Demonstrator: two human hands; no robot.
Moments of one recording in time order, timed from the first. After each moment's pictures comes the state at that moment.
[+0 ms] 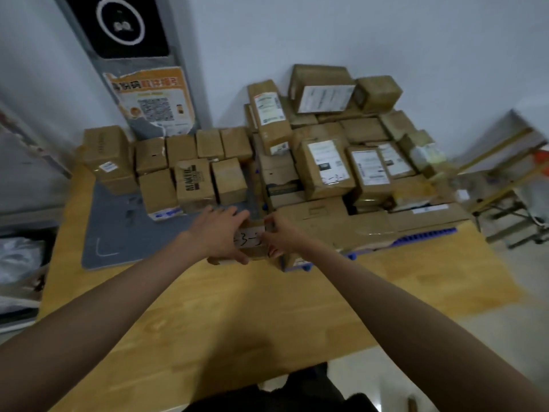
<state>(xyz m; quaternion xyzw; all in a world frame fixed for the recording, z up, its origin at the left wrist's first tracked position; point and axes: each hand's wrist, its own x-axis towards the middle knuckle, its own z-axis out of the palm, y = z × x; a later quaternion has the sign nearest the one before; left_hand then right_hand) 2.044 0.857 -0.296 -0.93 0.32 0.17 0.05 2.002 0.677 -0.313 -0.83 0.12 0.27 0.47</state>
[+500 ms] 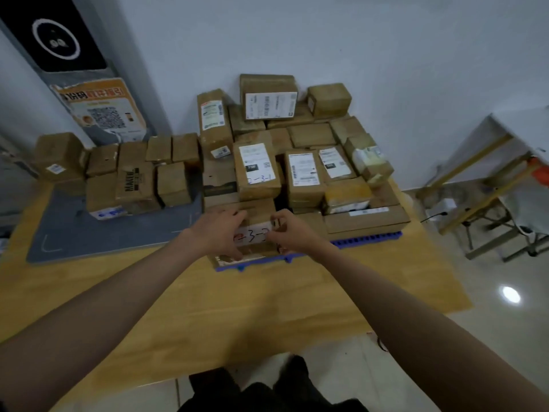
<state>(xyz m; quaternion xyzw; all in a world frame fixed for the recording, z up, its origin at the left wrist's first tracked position) 1.990 0.653 -0.291 -0.94 0.30 0.15 0.04 1.932 0.451 -0.294 -0.84 0.09 0.21 0.49</state>
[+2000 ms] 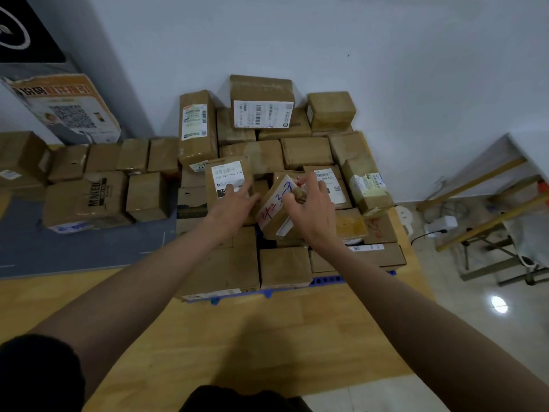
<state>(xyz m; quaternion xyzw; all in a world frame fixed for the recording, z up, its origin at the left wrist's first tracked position) 2.111 0.547 -0.302 -0.96 0.24 0.09 0.07 2.054 0.367 -0.273 -0.92 0.10 -0.10 0.37</state>
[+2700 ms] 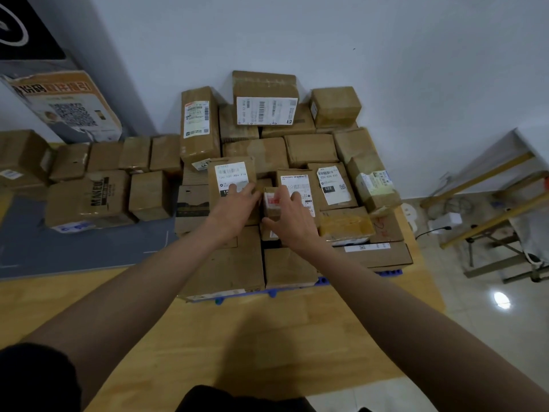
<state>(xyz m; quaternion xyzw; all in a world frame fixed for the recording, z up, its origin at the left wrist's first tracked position) 2.115 0.552 -0.309 -0.97 0.23 0.08 0.05 2.065 0.404 -0.301 -0.96 0.04 0.05 0.27</state>
